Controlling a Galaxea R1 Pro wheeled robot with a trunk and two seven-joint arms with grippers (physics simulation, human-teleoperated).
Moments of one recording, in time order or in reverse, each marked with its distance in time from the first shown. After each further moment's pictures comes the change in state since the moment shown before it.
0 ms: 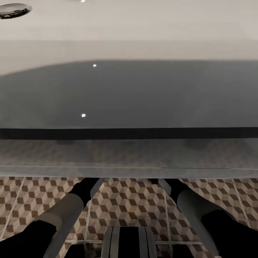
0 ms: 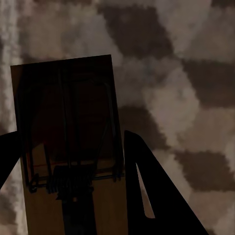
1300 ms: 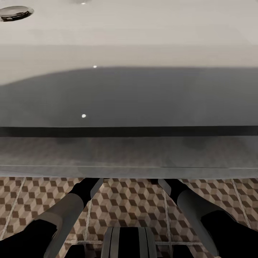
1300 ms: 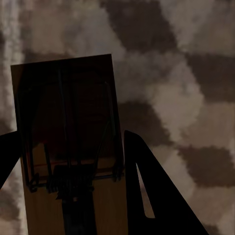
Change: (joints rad) left arm -0.005 0.000 -0.001 0.023 -0.003 0.000 0.000; right arm 0.004 0.000 -0.004 0.001 -0.004 -0.003 0.000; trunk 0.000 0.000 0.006
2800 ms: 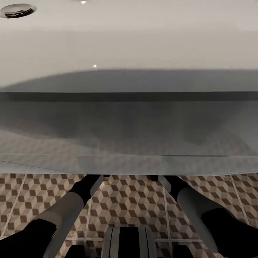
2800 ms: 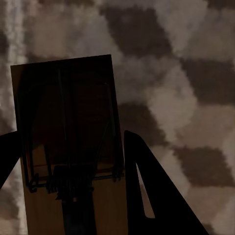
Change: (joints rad) left arm -0.006 0.002 0.002 -0.024 0.005 0.000 0.000; right arm -0.019 -0.003 0.002 -0.015 0.002 0.000 -0.001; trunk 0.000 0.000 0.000
